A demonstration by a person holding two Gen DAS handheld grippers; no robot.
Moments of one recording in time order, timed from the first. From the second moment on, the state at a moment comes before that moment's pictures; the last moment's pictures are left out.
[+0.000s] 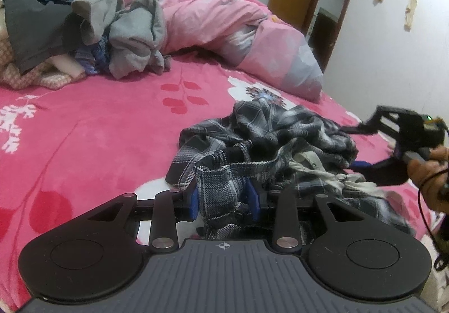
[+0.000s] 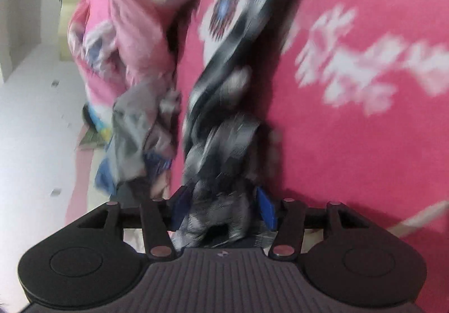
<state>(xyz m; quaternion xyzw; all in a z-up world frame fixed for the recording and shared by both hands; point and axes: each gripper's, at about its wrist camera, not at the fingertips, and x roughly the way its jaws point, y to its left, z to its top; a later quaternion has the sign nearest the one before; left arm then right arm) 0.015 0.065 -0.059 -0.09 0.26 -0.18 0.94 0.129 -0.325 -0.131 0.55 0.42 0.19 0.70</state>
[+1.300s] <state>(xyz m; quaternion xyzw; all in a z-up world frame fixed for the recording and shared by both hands) 0.031 -0.096 0.451 -0.14 -0.16 -0.41 0.88 0.032 -0.470 0.516 0.33 -0.14 0.19 0.91</state>
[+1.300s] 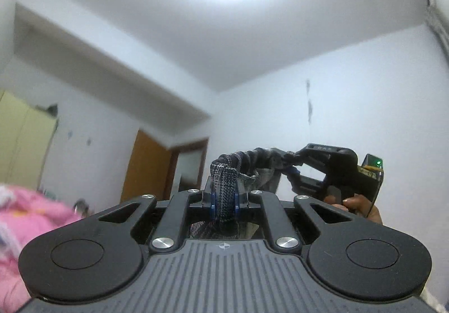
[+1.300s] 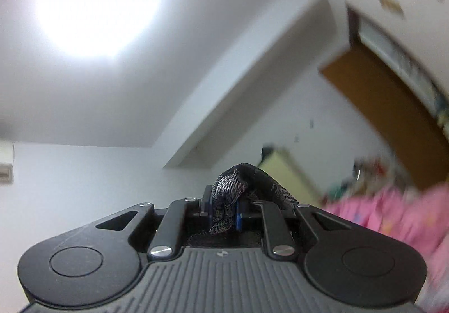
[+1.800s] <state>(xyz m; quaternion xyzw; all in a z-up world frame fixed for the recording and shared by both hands) 0.000 -0.055 0.239 -0.14 0.00 -0.35 0.93 0.113 -0.403 0.287 0.32 0.02 0.22 0.92</state>
